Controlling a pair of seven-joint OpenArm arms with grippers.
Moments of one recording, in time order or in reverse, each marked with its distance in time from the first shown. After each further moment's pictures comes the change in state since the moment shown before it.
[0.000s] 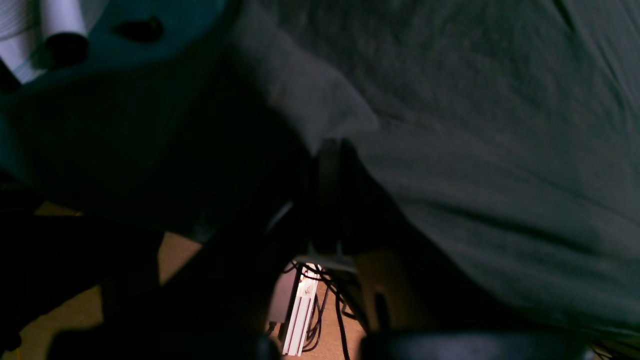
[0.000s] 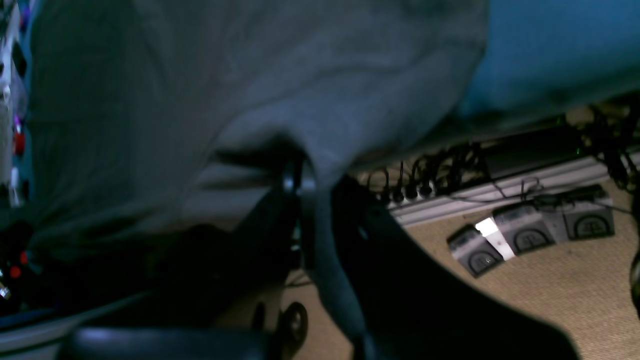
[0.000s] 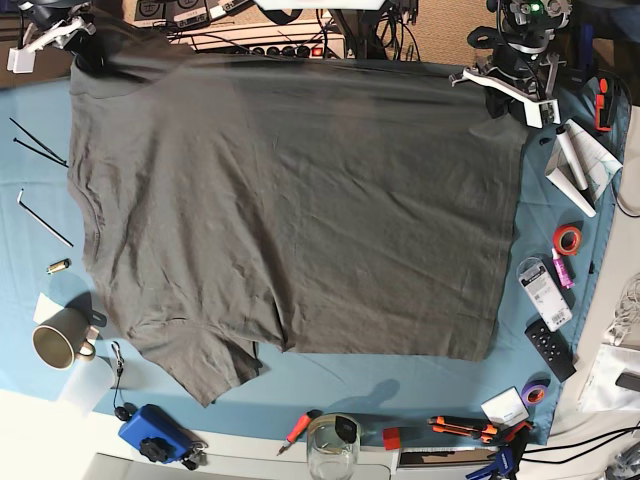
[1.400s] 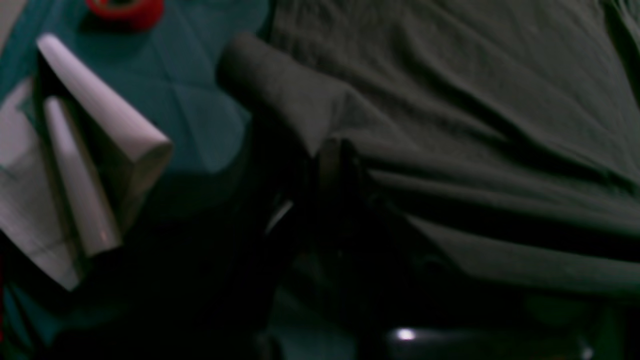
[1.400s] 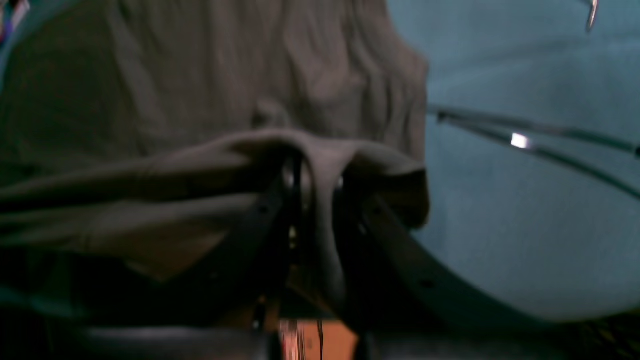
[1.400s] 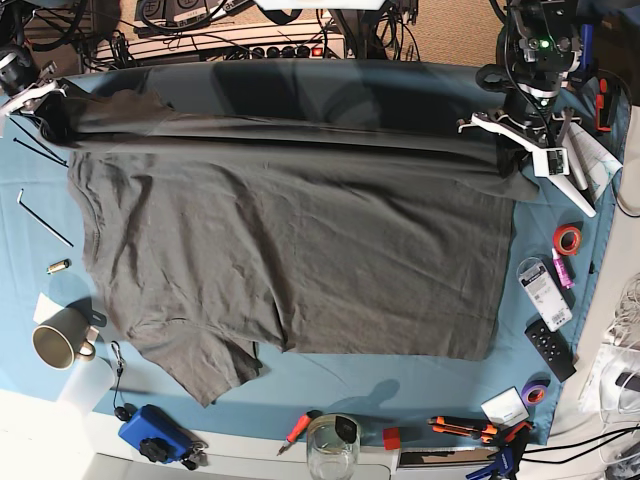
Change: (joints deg) left arm -10.0 -4.9 0.7 0.1 2.8 -1.6 -3.3; right arm 13.1 7.9 -0.2 0.0 -10.6 0.6 5.0
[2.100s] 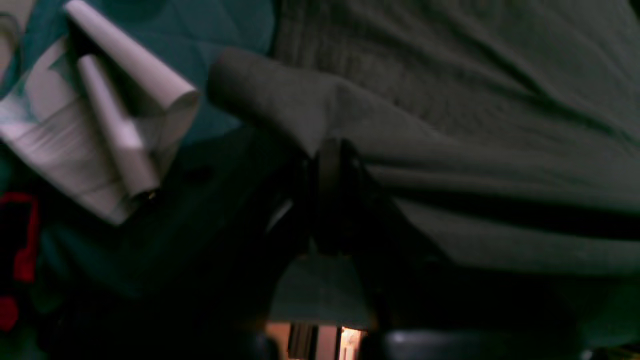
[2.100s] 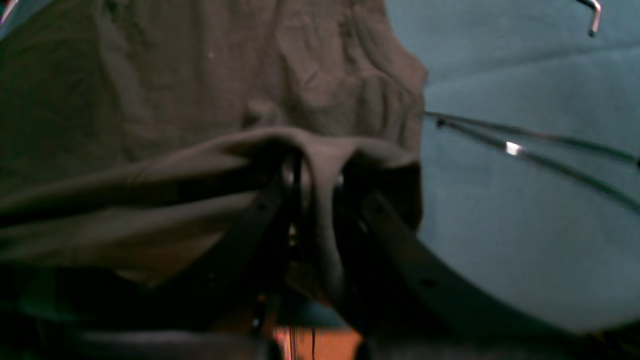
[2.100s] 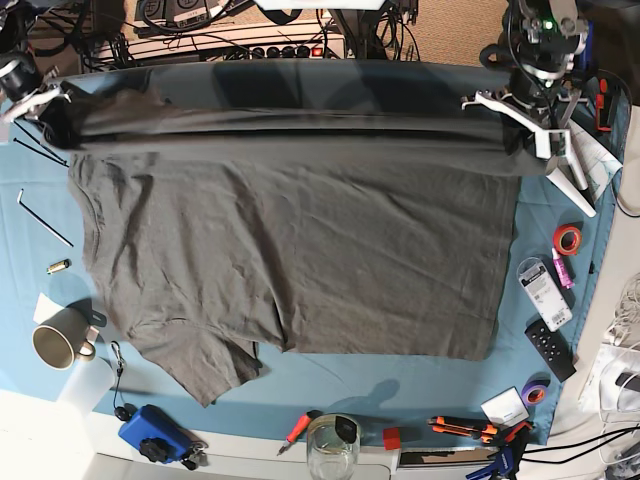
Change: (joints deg) left arm 6.6 -0.5 0.1 6.5 1.6 2.8 4.0; right arm 3.0 -0.1 -1.3 0.0 -3.5 0.0 0.3
